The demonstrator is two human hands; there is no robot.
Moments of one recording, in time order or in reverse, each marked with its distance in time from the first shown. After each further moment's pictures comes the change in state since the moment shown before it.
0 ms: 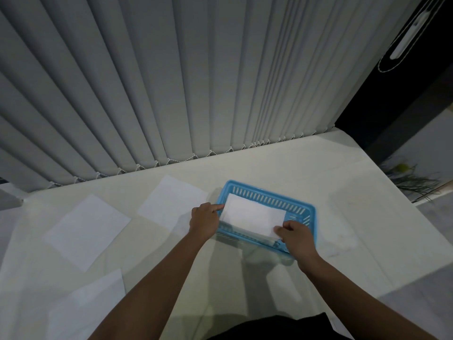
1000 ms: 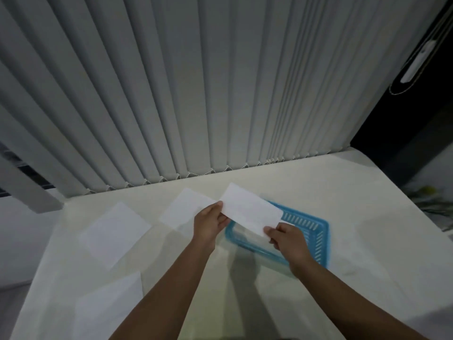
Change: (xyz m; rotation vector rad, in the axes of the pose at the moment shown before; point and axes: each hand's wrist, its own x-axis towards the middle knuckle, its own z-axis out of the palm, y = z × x) left_hand -0.059 0.040 -0.059 -1.346 0.138 -0.270; right_hand -0.029 -0.043 0.020 0.234 -0.148 -0.082
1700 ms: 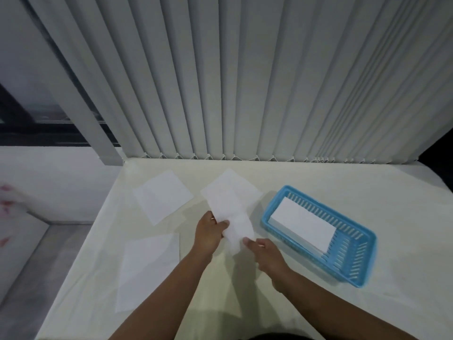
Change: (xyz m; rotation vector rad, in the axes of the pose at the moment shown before) left_hand -0.043 -0.022 -0.107 0.370 0.217 0.113; right_hand -0.051 0.030 0.101 -0.217 -0.454 0.223
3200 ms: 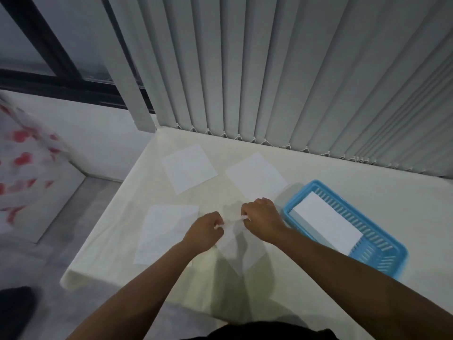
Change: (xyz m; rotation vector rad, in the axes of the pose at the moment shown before) left_hand -0.015 -0.047 -0.058 0.762 -0.070 0.162; right_hand 0.060 -0.043 0.029 -1.313 0.002 -0.974
